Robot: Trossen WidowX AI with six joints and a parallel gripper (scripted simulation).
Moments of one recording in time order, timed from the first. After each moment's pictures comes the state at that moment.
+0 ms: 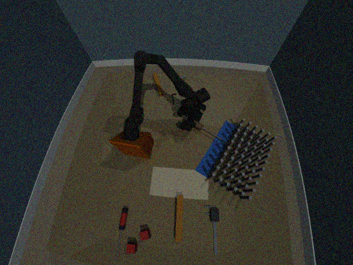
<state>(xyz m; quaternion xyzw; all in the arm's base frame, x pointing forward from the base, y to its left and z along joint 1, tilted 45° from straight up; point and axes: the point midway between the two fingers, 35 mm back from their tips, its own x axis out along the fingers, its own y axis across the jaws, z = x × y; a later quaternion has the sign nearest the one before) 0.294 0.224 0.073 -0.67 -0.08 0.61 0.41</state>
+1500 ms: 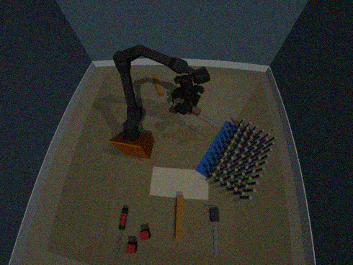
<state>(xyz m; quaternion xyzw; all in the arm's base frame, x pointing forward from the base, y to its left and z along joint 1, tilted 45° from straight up) 0.265 0.150 0.173 -0.67 -0.08 0.62 0.40</state>
